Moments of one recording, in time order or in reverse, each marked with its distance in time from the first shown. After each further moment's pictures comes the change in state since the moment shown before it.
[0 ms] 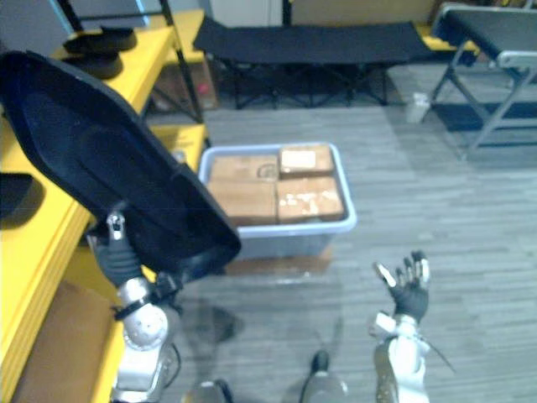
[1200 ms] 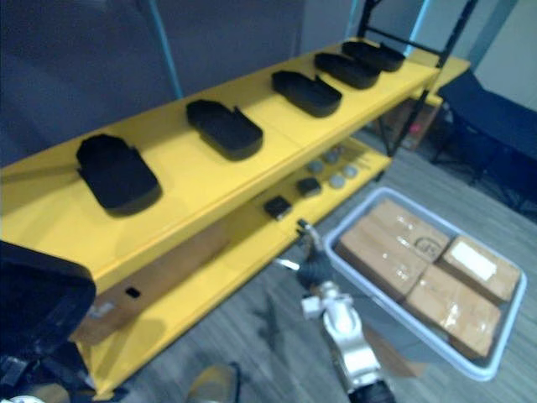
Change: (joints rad) left arm 0.337 -0.137 0.507 -0.308 -0.186 -0.122 -0.034; right arm -0.209 -0.001 0.378 0.026 -0.227 0.069 0.232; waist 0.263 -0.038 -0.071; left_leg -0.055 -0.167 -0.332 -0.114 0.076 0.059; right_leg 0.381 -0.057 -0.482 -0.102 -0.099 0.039
